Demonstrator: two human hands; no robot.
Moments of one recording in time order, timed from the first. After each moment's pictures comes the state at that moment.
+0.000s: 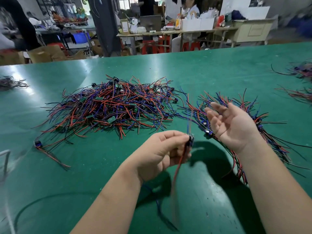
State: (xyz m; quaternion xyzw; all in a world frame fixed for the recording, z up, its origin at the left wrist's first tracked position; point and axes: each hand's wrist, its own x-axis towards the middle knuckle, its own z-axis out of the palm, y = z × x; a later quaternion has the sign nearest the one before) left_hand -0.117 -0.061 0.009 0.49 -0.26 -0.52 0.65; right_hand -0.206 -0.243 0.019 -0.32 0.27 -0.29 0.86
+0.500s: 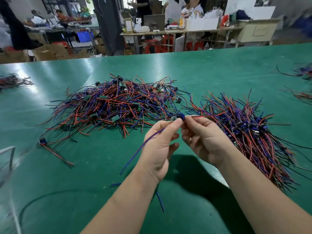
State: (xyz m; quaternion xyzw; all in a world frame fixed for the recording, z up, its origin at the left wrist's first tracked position) left_hand -0.126 -0.070 0.006 0.49 -0.15 -0.34 0.79; right_hand -0.181 -0.177 0.006 -0.45 0.15 -0.20 0.86
